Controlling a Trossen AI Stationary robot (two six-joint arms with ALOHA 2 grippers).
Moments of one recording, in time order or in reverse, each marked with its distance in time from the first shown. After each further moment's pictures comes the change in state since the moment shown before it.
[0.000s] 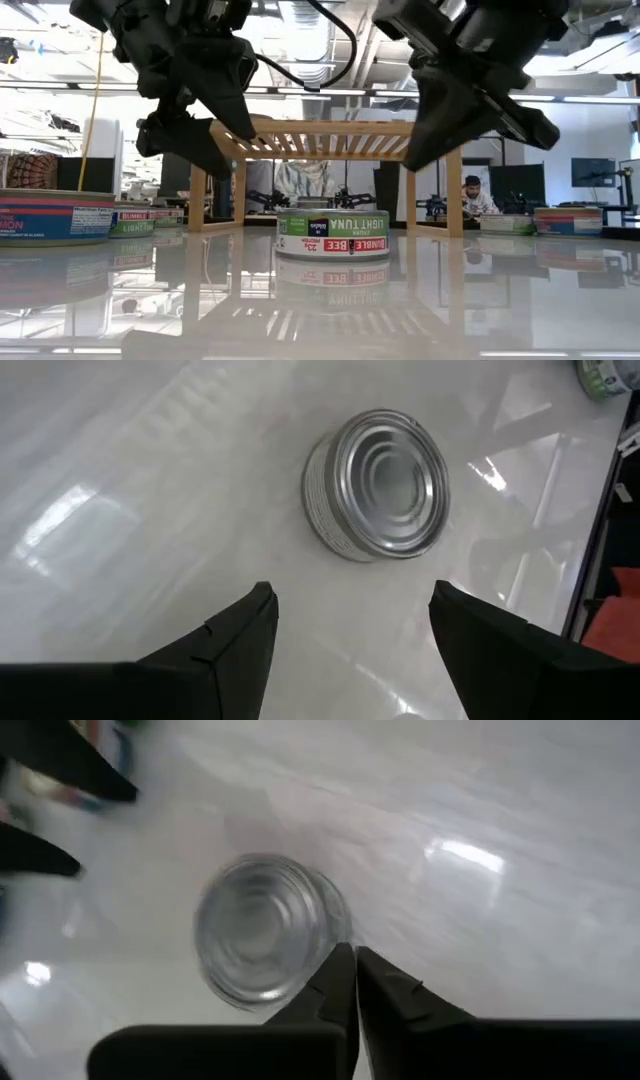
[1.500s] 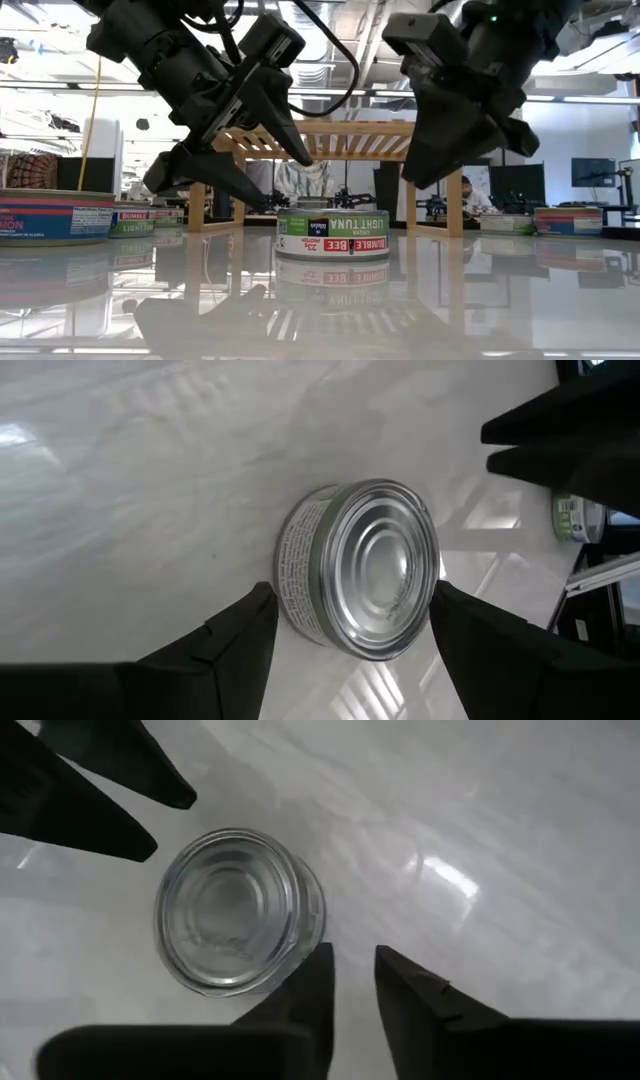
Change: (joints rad) left arm -0.001 0.166 0.001 0.256 -0.097 -0.357; right arm -0.022 -0.002 -0.044 0.049 -0.048 -0.227
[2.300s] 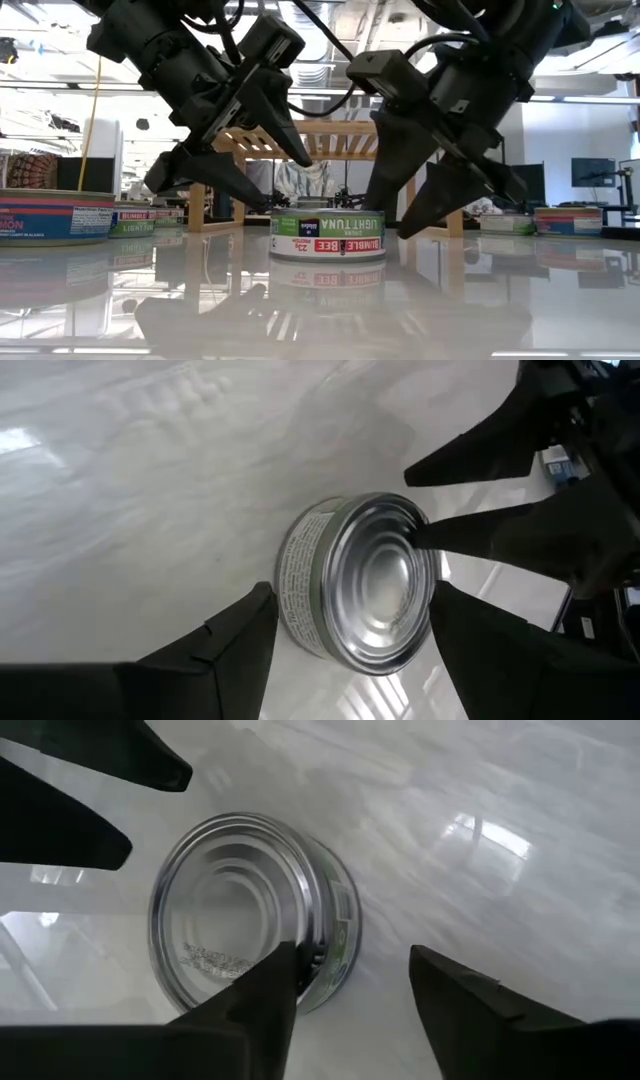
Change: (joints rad) left arm 0.002 -0.001 0.000 -0.007 0.001 0.015; right arm -0.037 0.128 -0.002 0.183 -0.096 0.102
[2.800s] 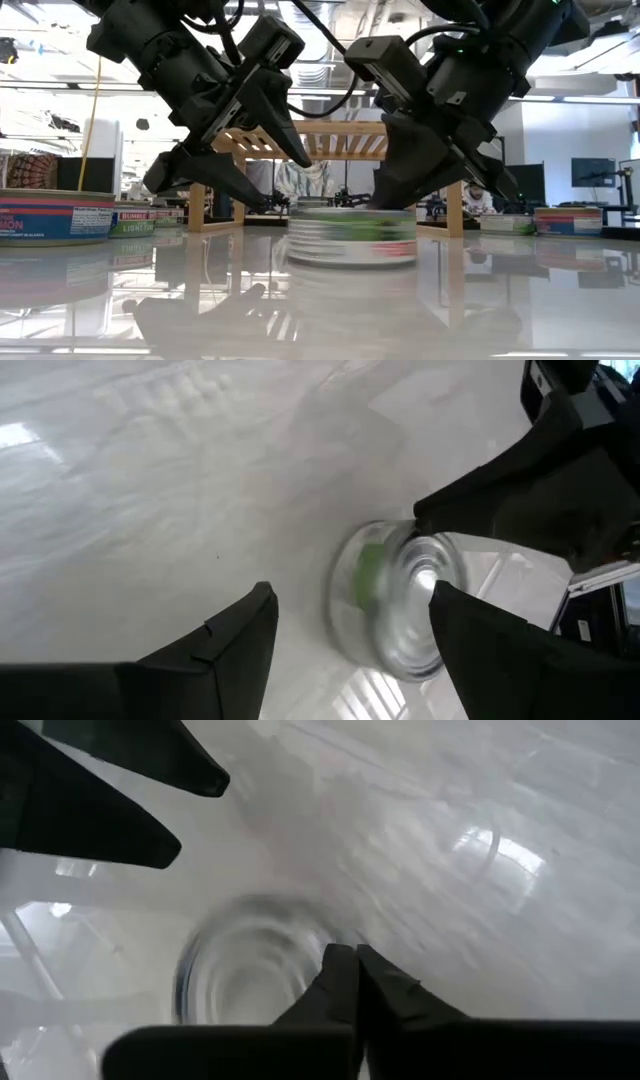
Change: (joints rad) left arm 0.000 0.000 0.000 0.001 0.000 -0.016; right arm 0.001 0.002 0.001 0.004 0.005 -0.054
